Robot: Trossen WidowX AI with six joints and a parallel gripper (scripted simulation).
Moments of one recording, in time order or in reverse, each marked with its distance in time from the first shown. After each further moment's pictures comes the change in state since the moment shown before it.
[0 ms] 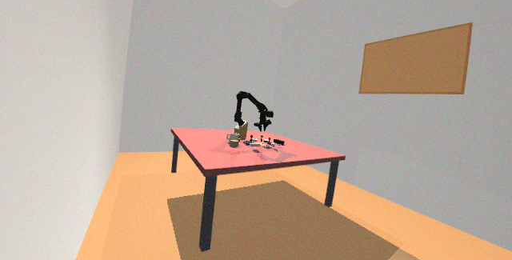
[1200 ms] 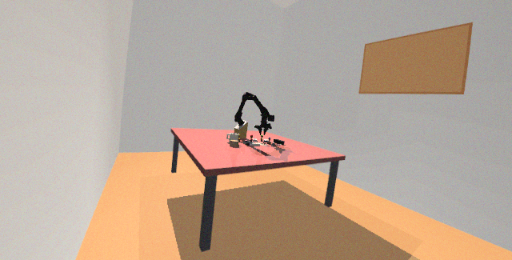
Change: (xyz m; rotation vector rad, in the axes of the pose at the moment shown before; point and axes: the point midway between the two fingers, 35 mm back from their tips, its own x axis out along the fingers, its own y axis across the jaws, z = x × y) arm 0.046 0.018 -0.022 0.053 -0.065 -0.173
